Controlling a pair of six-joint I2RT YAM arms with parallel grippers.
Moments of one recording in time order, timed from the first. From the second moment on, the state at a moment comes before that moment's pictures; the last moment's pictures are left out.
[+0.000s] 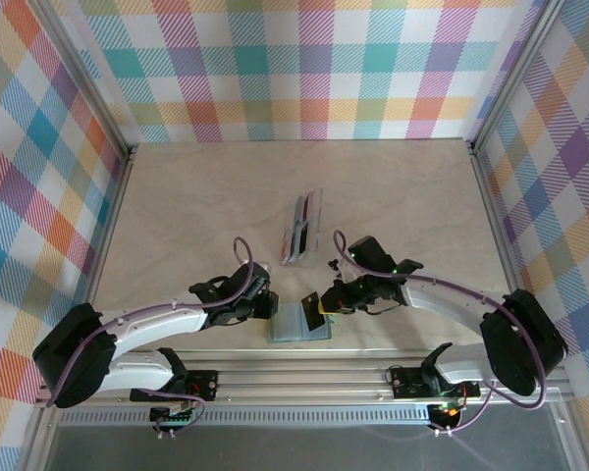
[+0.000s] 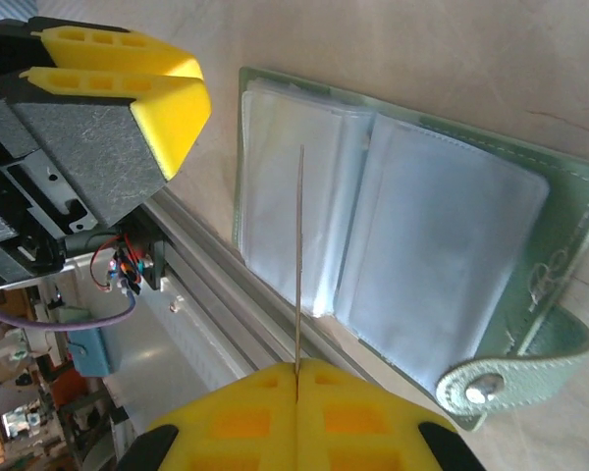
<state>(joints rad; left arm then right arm) -0.86 1.23 0.54 -0.29 -0.04 -0.71 0.68 1.33 0.65 -0.36 -0.72 0.62</state>
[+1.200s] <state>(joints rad) -0.87 1.26 0.46 -0.23 -0.05 -0.74 0.68 1.51 0.61 -0.20 -0.81 0.62</state>
